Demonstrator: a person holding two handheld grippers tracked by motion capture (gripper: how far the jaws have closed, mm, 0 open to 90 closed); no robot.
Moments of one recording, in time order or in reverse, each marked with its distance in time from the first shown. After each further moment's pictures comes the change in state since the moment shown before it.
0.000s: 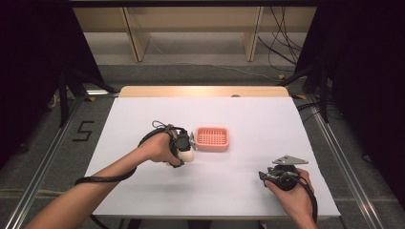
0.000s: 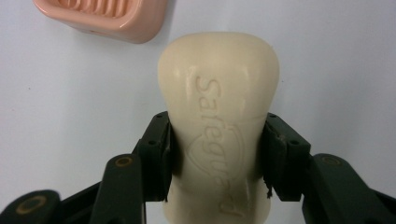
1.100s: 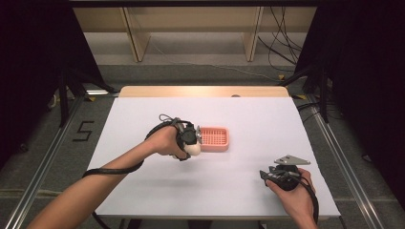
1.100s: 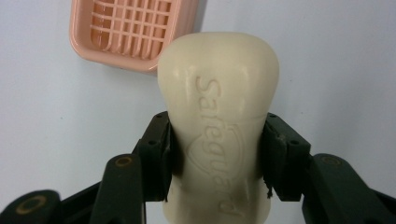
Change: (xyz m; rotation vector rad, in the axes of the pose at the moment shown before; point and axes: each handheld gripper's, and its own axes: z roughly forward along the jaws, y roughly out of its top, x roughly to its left) left arm 0.014 0.020 -0.003 -0.030 0.028 0.023; right arm -0.002 0.000 -0.001 -0.038 -0.004 0.004
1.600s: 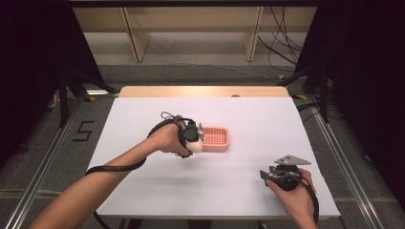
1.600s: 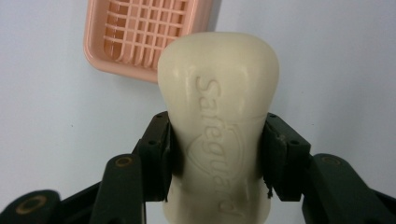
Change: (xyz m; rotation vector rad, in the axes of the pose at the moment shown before) left arm 0.006 0.006 0.002 -0.015 0.014 0.001; right arm -0.002 -0.001 -0.001 0.003 -0.009 -0.031
